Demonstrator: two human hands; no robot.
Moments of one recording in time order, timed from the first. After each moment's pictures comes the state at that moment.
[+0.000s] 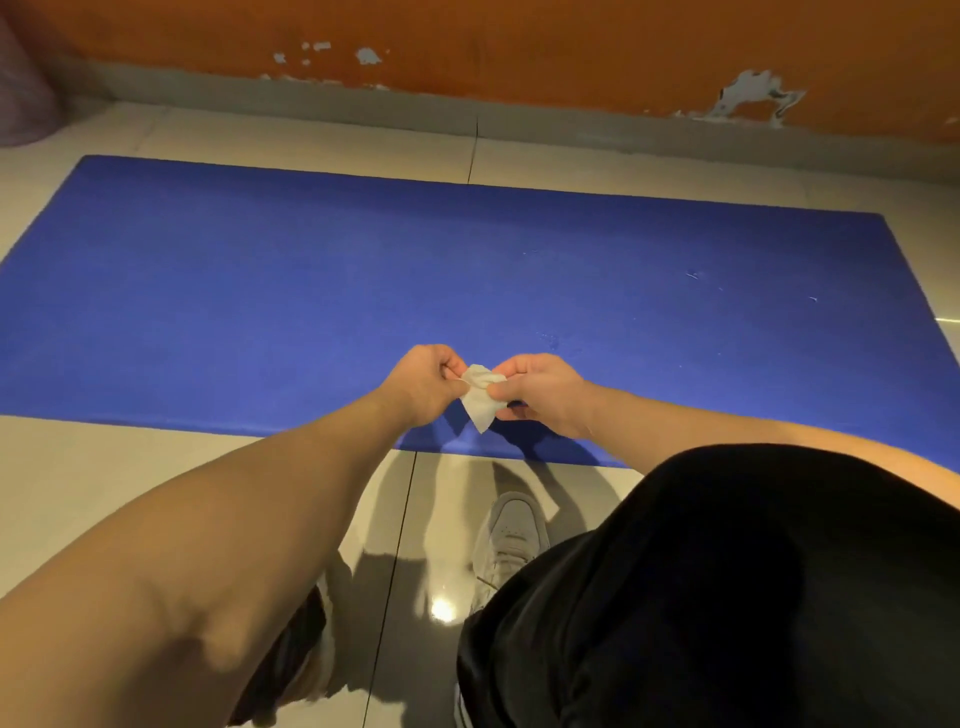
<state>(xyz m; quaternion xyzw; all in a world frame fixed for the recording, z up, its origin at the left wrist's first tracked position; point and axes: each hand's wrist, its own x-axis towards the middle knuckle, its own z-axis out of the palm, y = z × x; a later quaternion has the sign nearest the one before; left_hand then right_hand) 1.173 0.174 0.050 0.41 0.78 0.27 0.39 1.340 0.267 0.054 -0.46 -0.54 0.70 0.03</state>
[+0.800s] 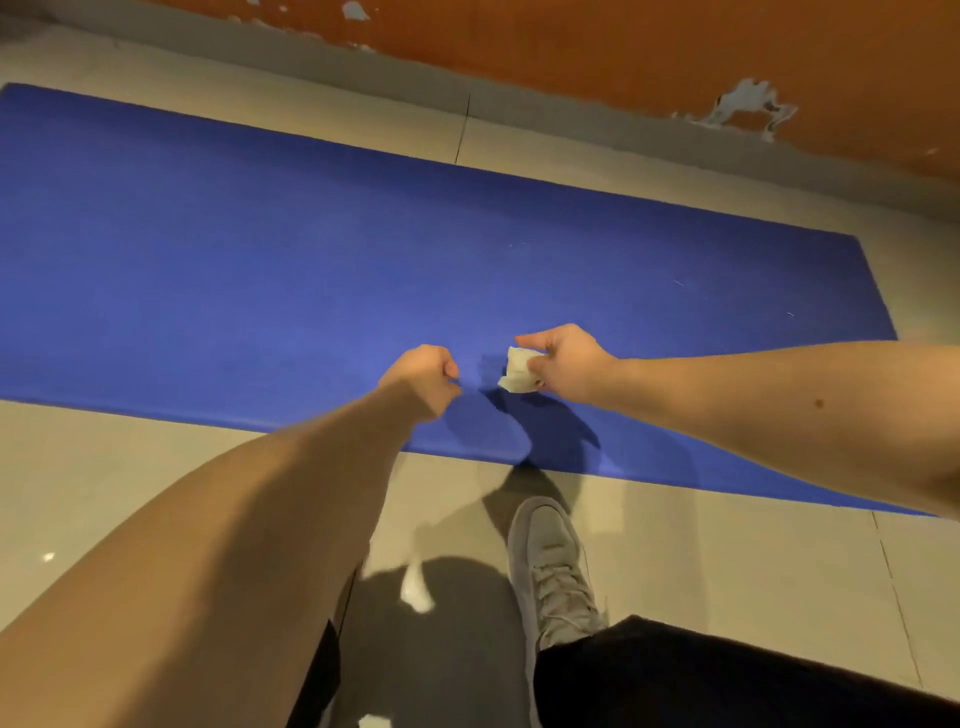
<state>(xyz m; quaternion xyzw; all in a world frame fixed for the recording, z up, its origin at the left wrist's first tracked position) 1.179 0.205 0.002 0.43 0.81 0.18 0.36 1.353 0.332 0.042 -0.50 -0.72 0.47 -0.04</state>
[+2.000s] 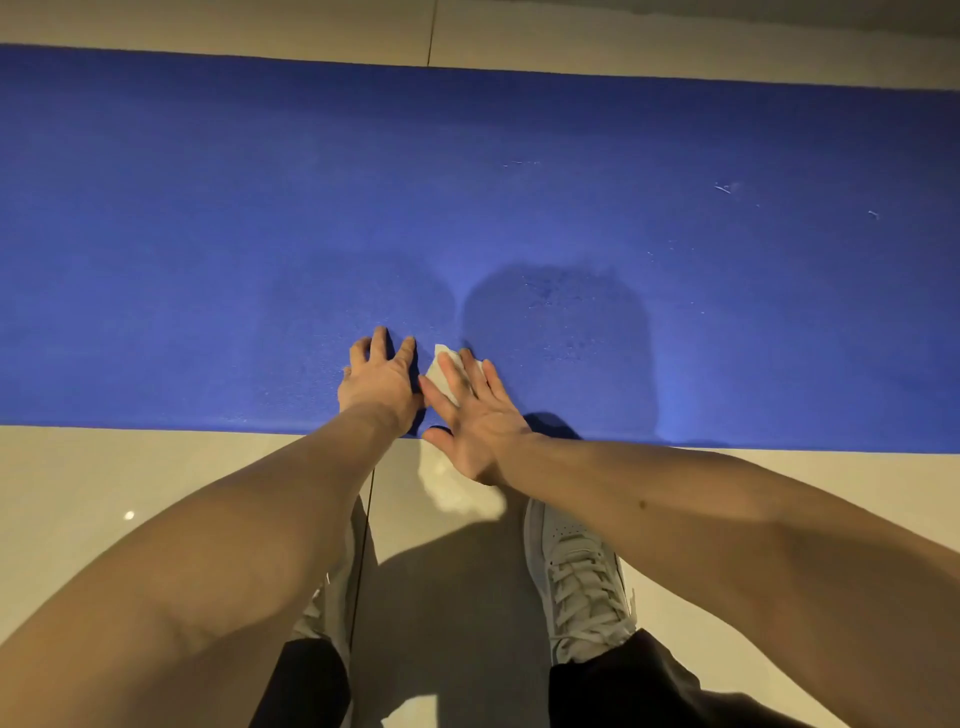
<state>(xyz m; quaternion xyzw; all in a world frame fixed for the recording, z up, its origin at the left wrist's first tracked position) 1.171 0.201 -0.068 0.43 0.86 -0.09 0.27 1.323 0.248 -0.103 -0.24 -0.93 0.17 -0.20</state>
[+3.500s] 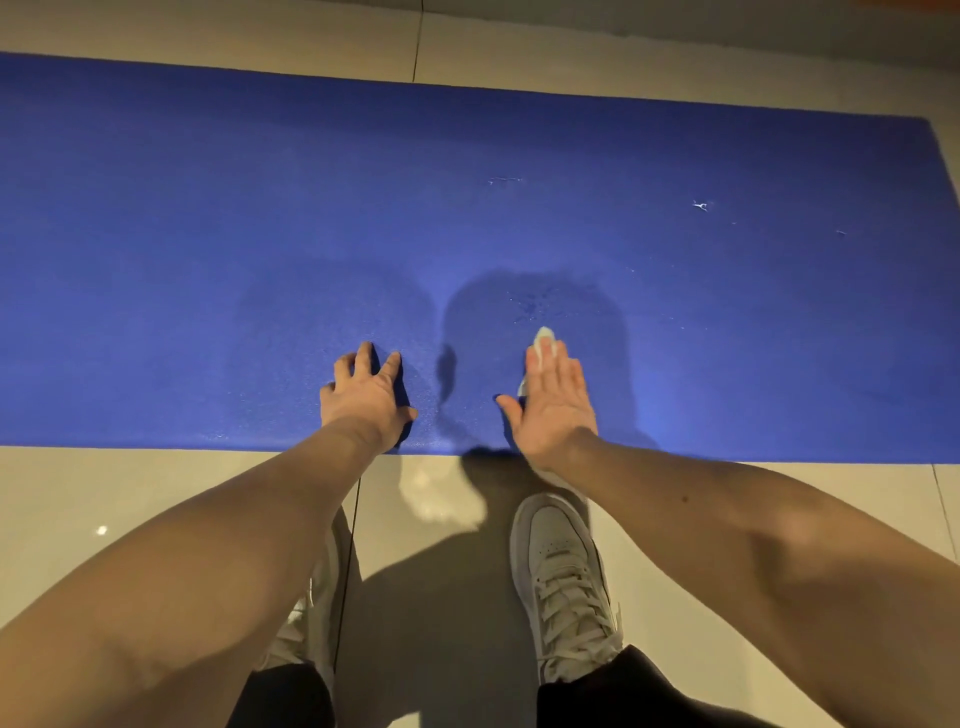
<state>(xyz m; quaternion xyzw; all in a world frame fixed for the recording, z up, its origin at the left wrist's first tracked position) 1.168 0.204 -0.068 0.44 0.85 -0.12 0.28 1.391 0.301 -0.114 -0.47 -0.86 0.14 -0.15</state>
